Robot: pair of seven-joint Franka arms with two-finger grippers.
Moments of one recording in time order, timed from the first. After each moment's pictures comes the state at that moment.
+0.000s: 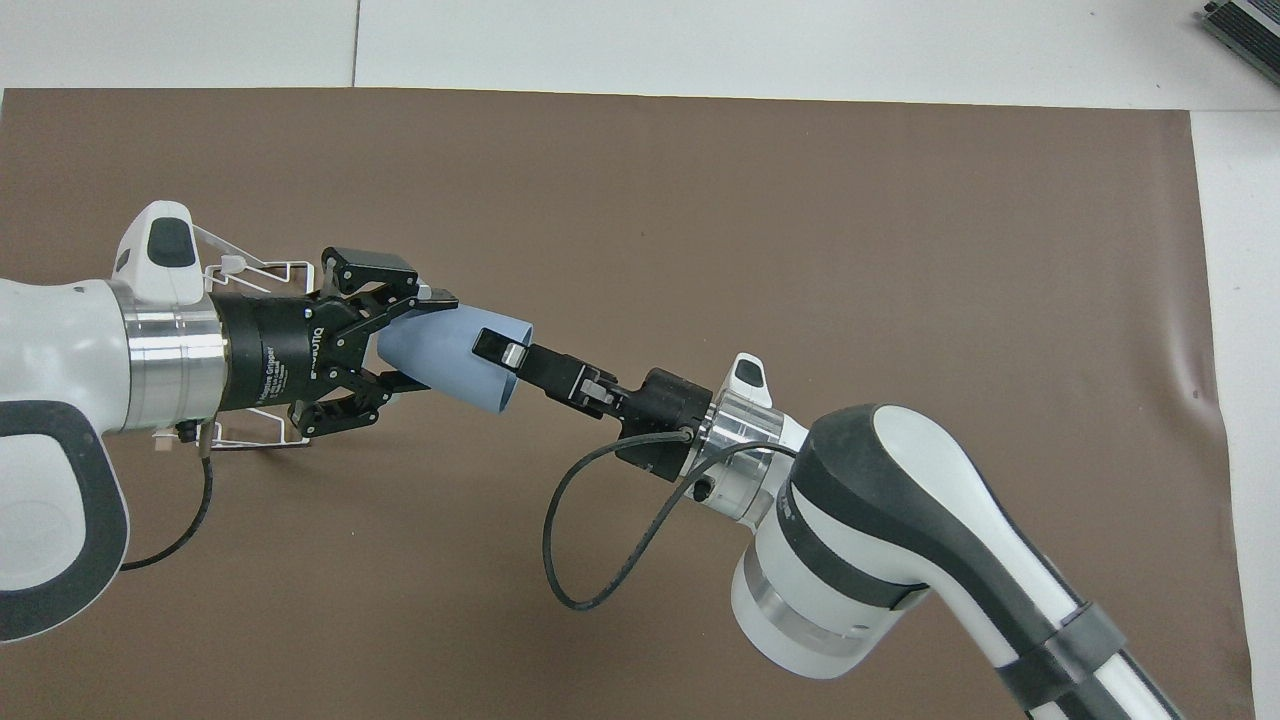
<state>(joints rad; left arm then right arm) -0.12 -0.18 -0.15 -2.04 -0.79 2.11 -0.87 0.33 0.05 0.33 -2.02 2.27 2.56 -0.91</state>
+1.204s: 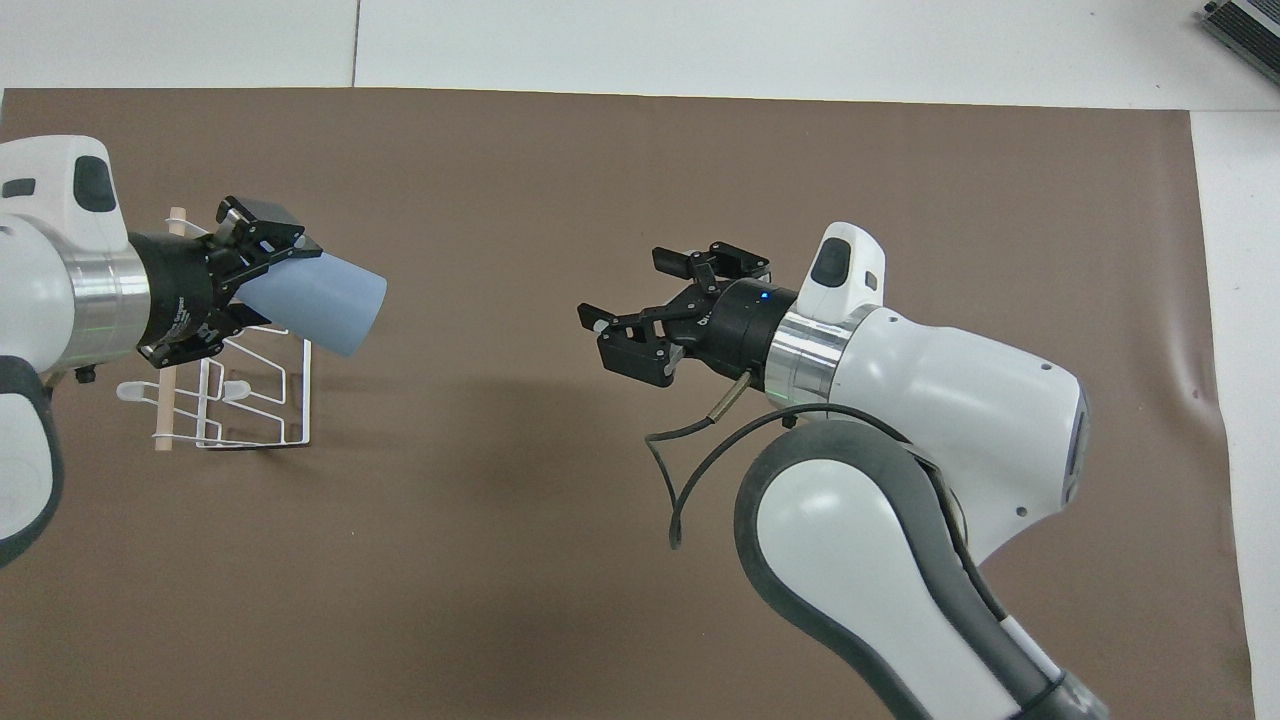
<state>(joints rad) -0.07 -0.12 -0.13 -1.93 -0.17 2.17 -0.87 0.21 0.05 0.31 -1.96 1.01 2.68 -0.91</state>
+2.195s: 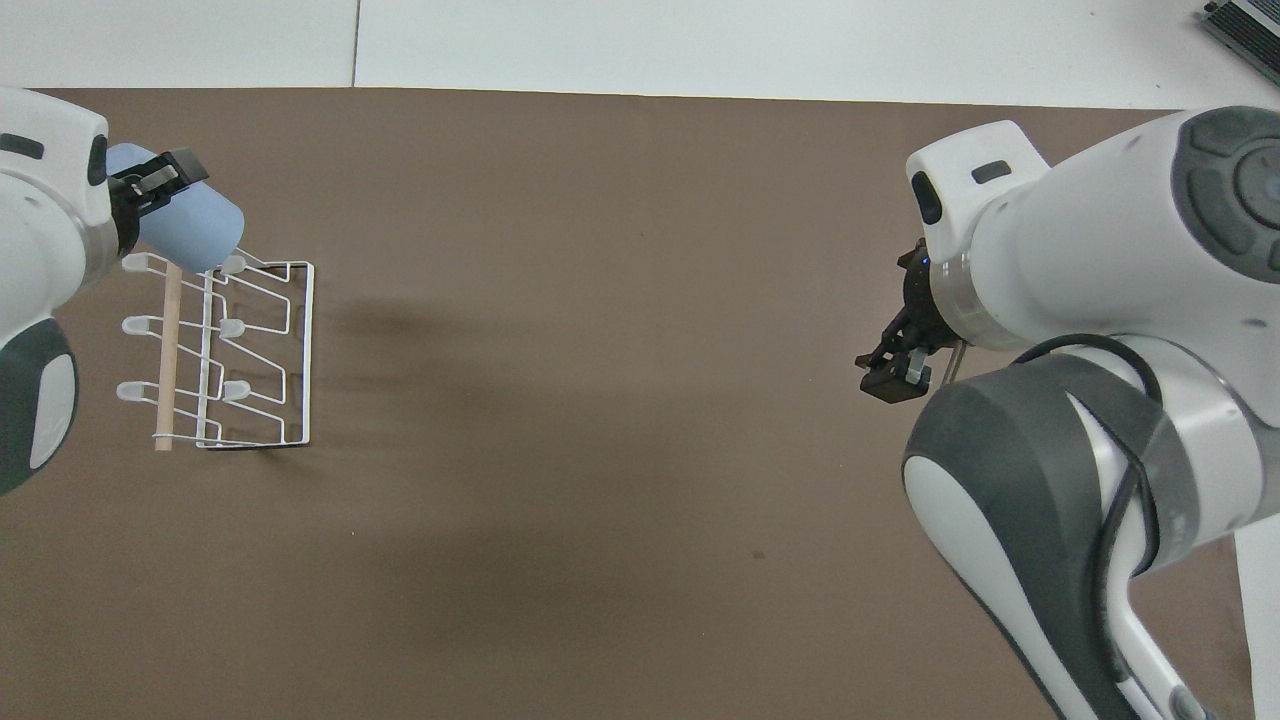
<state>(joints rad) 0.02 0.02 -0.13 -1.93 0.40 2.44 -0.76 -0.02 0.06 0.30 -1.65 -0.07 1.71 -0.72</state>
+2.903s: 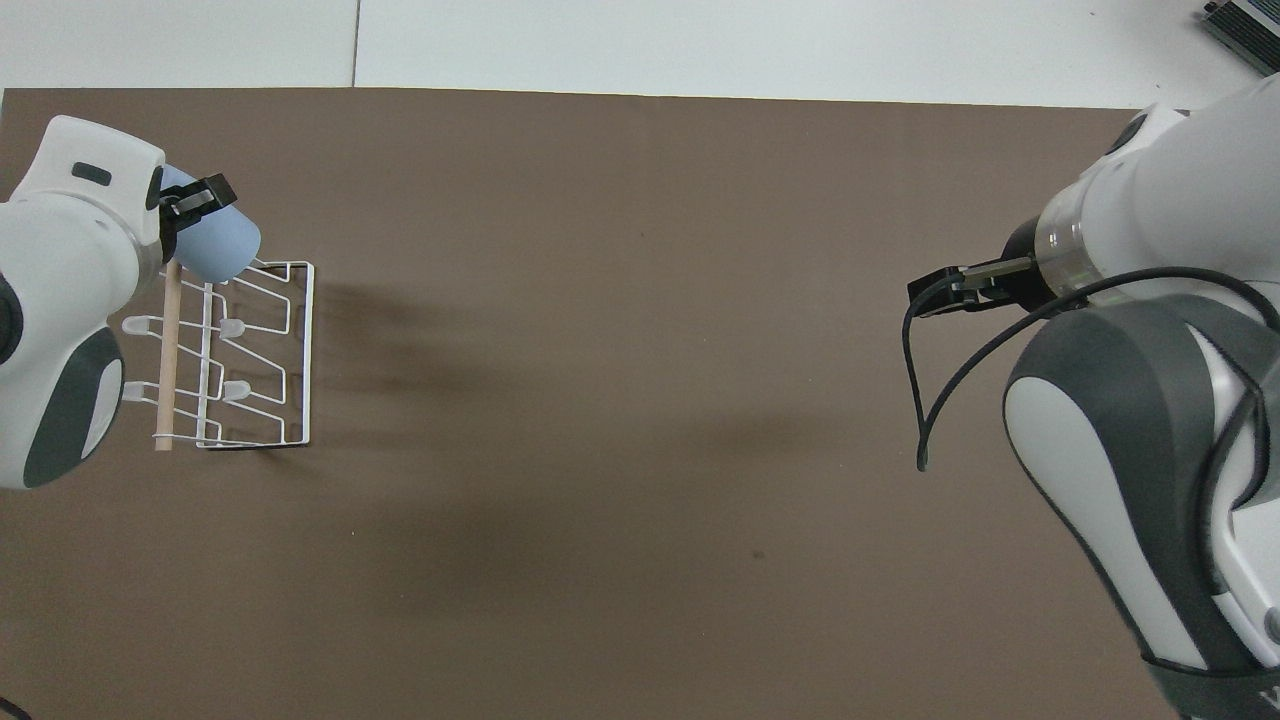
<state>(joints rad) 0.04 0.05 -0.13 -1.99 0.45 2.54 -0.76 -0.10 0.09 0.29 -1.62 -0.04 1.77 0.11</state>
